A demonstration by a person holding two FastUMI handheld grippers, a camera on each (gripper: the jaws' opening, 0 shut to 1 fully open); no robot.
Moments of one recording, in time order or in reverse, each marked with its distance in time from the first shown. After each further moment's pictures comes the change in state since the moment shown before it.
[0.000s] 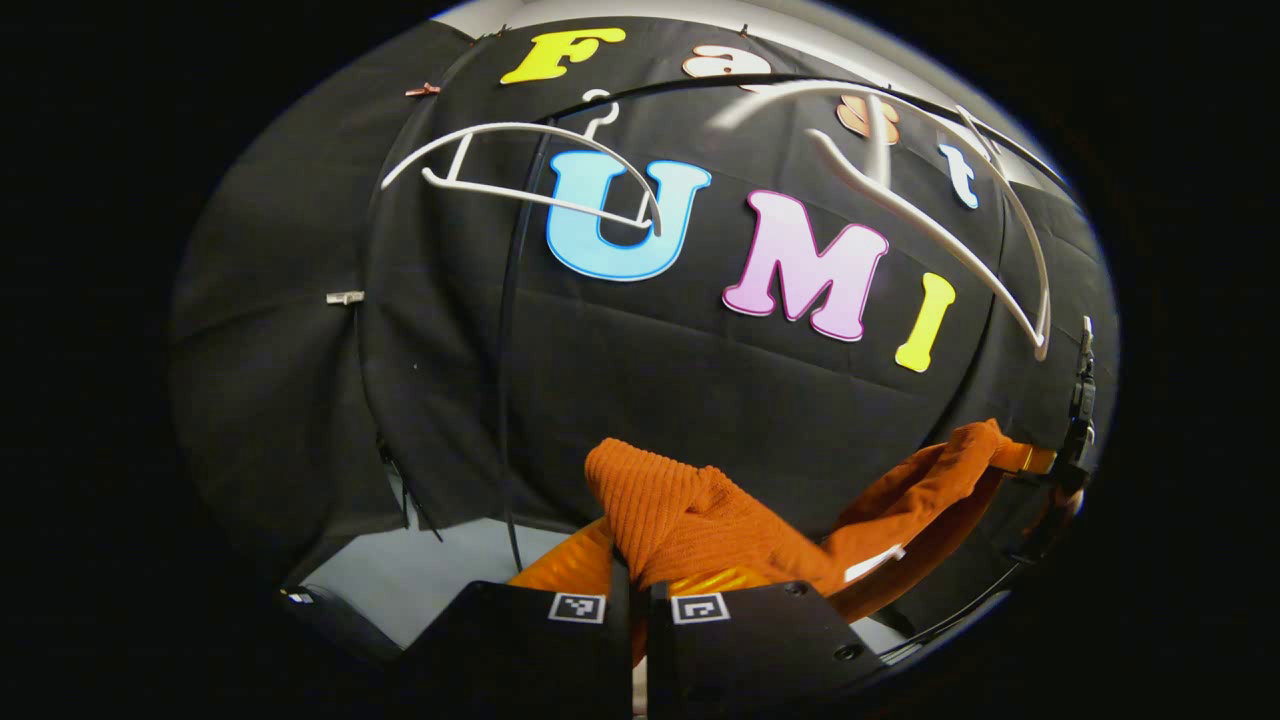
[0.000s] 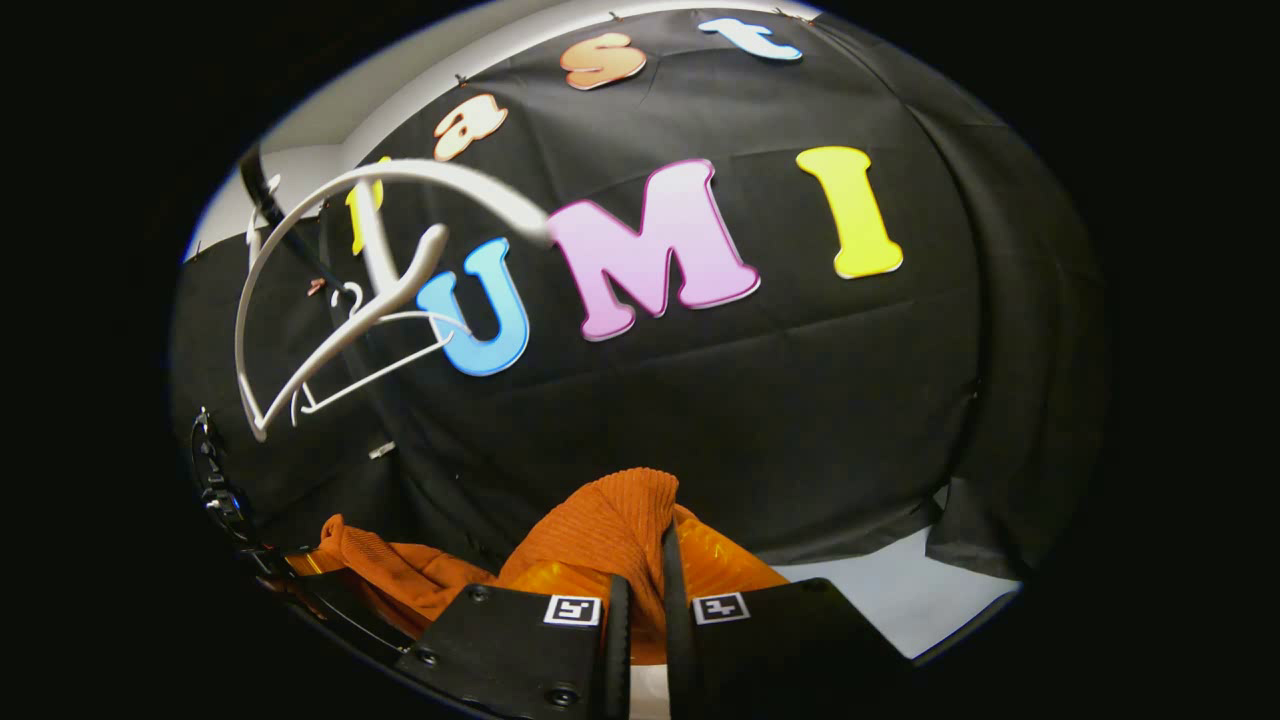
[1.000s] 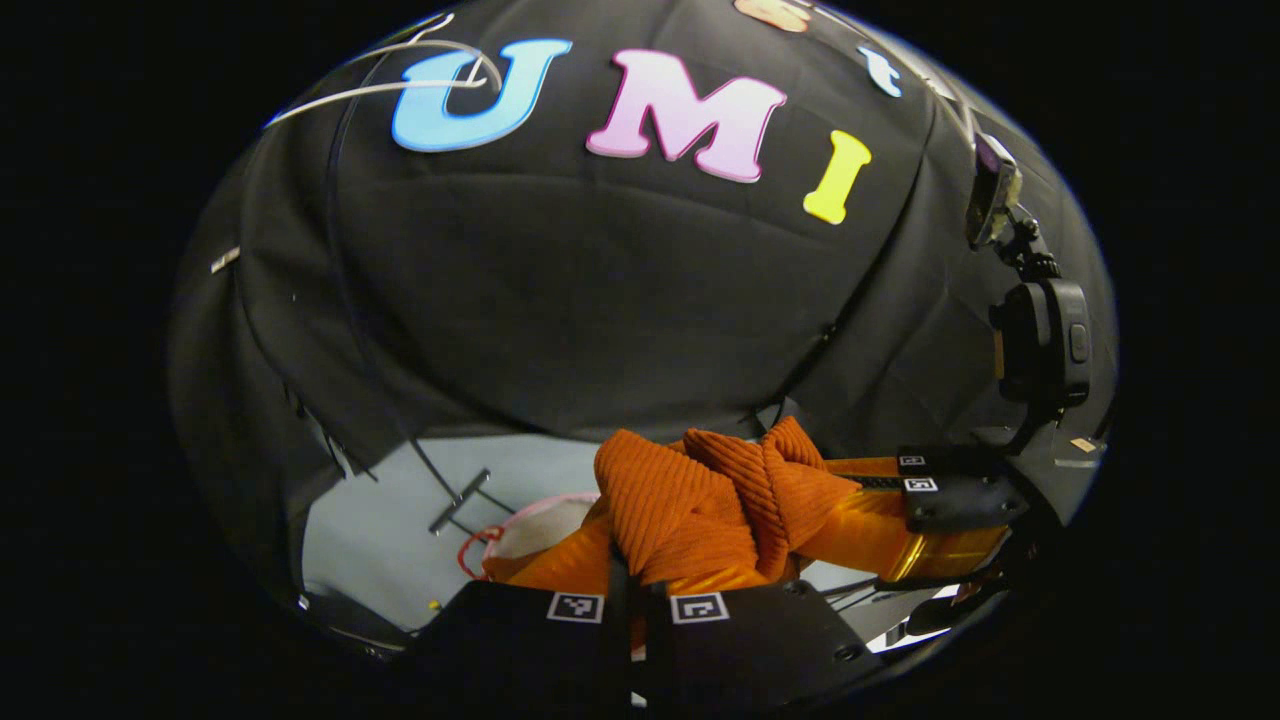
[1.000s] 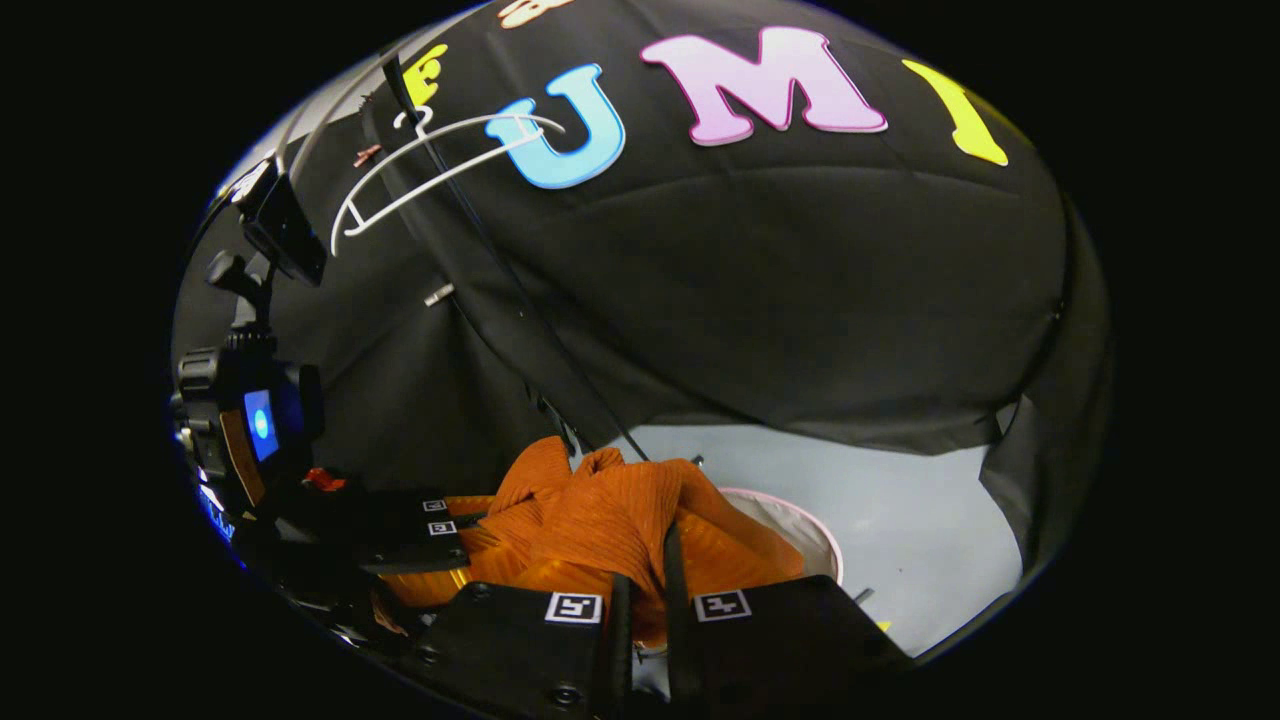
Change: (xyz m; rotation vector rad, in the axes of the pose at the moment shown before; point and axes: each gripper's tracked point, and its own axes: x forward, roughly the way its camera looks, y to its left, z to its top) left arm 0.034 -0.105 -0.124 0.089 0.437 -0.206; right arm 0.002 0.094 -0.182 -0.062 0.475 0.131
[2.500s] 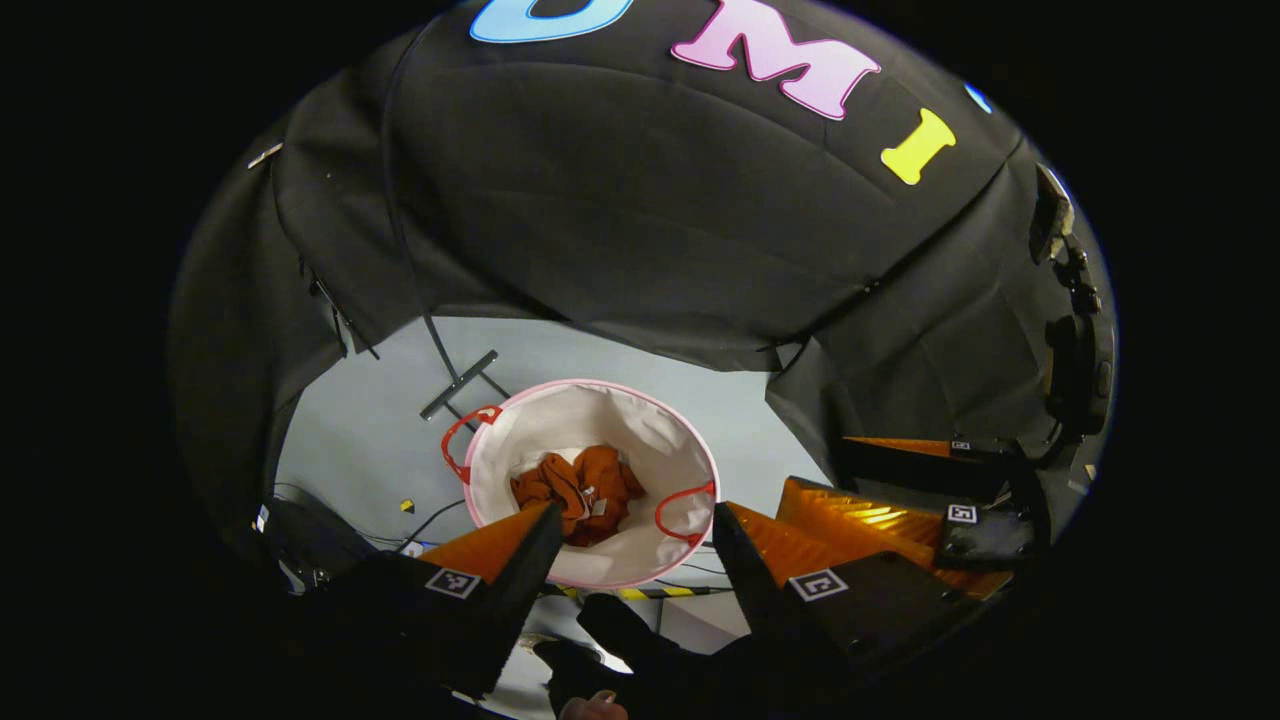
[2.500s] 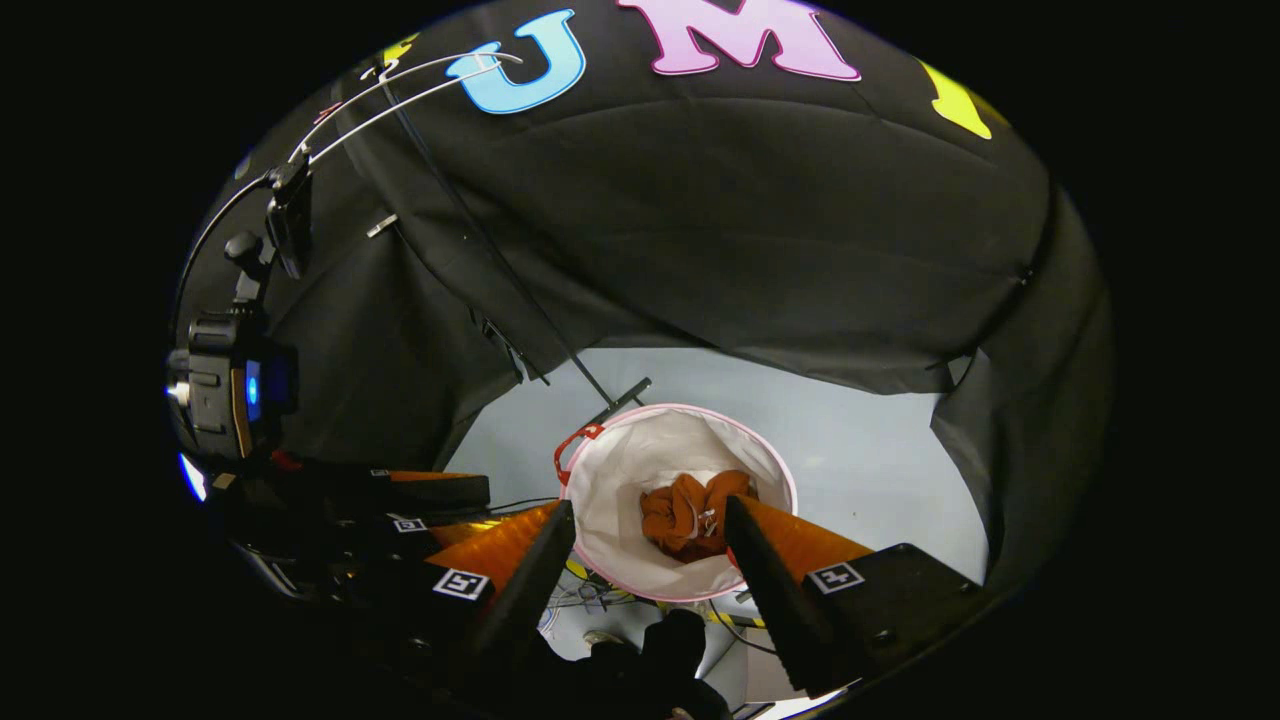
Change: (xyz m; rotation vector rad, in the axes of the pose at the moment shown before) left arm 0.004 0.014 -0.066 -0.168 0.216 0.048; right arm -0.011 -0.034 -0.059 -0.019 0.175 -0.144
